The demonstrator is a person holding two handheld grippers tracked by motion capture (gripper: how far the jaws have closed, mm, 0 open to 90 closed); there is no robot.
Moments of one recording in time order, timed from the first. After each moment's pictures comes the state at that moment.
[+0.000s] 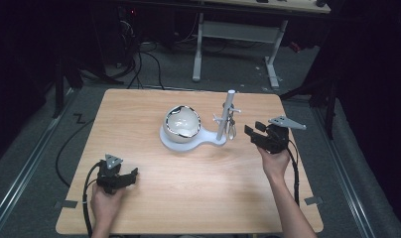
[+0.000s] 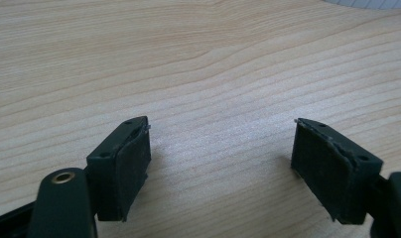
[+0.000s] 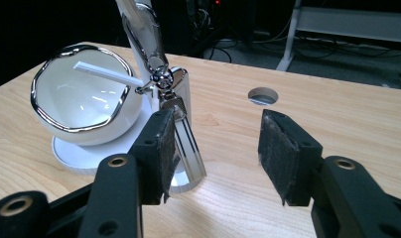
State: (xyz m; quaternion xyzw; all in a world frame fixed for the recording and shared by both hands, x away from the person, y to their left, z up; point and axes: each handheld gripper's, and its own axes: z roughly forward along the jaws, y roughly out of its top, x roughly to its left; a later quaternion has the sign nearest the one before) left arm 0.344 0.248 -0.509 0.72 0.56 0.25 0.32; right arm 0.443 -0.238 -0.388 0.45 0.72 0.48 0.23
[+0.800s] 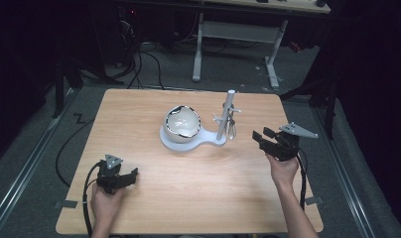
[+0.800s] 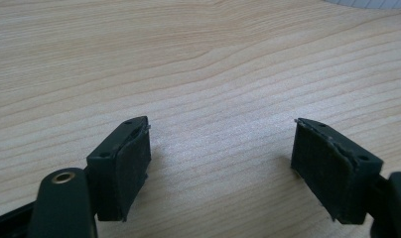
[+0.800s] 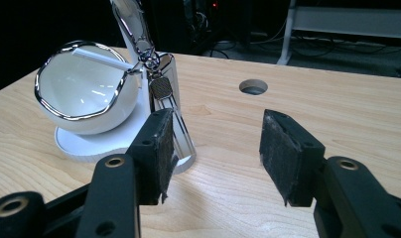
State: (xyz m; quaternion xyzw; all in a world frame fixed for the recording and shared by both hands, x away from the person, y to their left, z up) left arm 0.344 0.248 -0.509 0.72 0.56 0.25 0.32; right arm 0.424 -0.263 -0.393 0.45 0.71 0.49 0.23
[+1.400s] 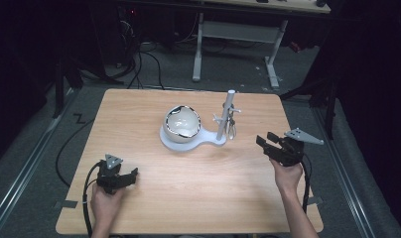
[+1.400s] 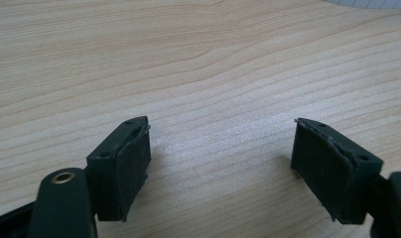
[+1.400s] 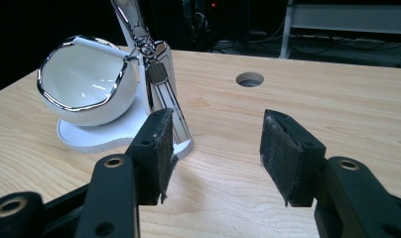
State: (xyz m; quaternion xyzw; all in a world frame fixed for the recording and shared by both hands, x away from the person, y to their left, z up) left arm 0.344 0.248 -0.509 0.72 0.56 0.25 0.32; right arm 0.412 -0.276 -0.400 0.46 0.71 0.49 0.22
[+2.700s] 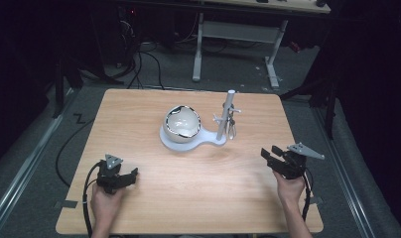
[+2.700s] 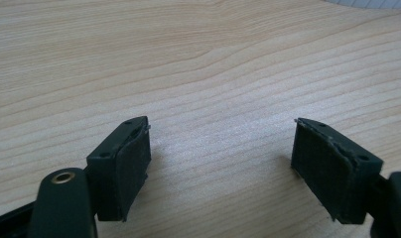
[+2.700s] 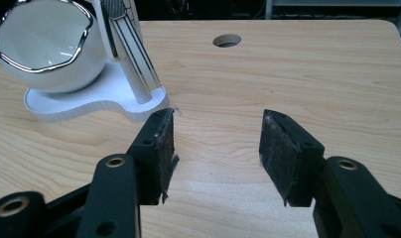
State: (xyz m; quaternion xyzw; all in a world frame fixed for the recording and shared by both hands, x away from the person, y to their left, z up) left arm 0.344 0.248 -0.509 0.72 0.56 0.25 0.32; right arm 0.395 -0.295 -0.441 0.49 0.70 0.47 0.23
